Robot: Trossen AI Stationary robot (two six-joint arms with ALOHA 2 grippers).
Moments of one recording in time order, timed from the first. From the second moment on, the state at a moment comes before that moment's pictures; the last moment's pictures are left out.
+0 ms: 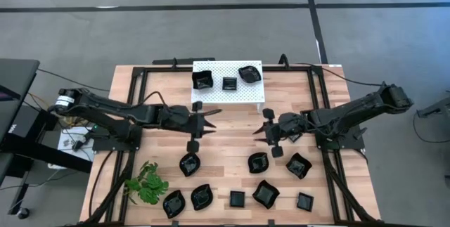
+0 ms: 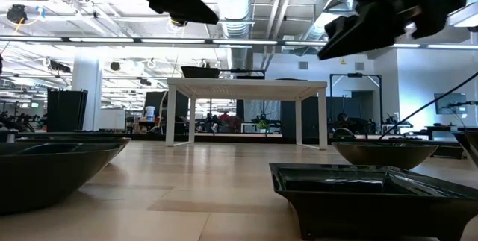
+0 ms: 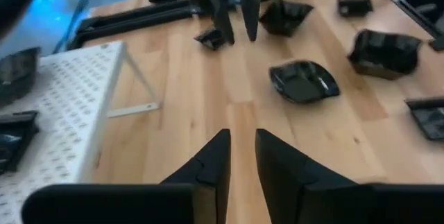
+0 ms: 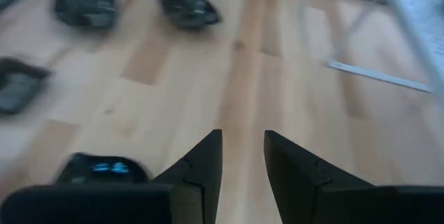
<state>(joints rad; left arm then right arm) -0.14 1.28 0.82 -0.03 -0.13 0.20 0.17 1.13 0.55 0.04 0.08 -0.16</state>
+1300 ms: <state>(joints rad) -0.16 1.27 0.82 -0.02 -0.13 0.20 0.50 1.34 0.55 -0.14 0.08 0.07</state>
